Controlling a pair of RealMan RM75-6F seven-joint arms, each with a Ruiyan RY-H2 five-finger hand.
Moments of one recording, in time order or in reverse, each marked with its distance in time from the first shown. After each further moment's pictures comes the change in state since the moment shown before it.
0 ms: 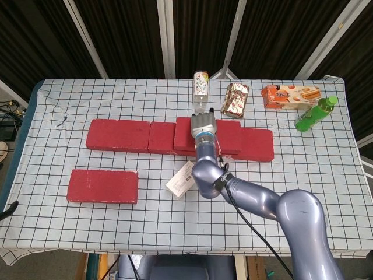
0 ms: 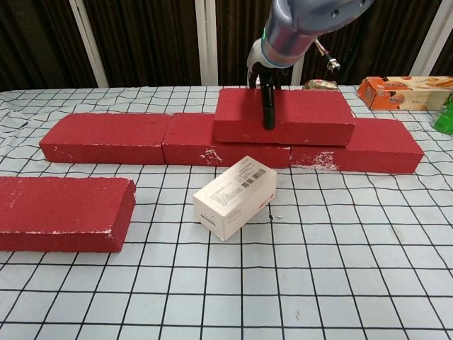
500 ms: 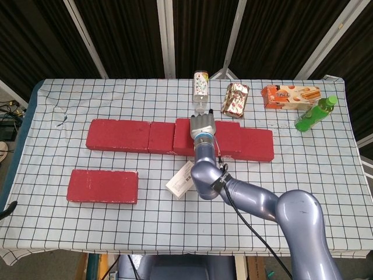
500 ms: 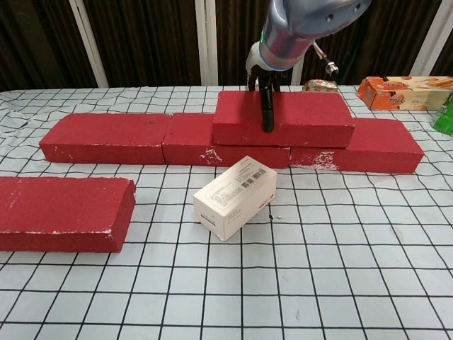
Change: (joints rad) left arm 0.001 0.002 -0.002 0.001 -0.003 0.003 -0.006; right arm -0.007 -0.020 0.021 0.007 -0.008 0.009 -0.021
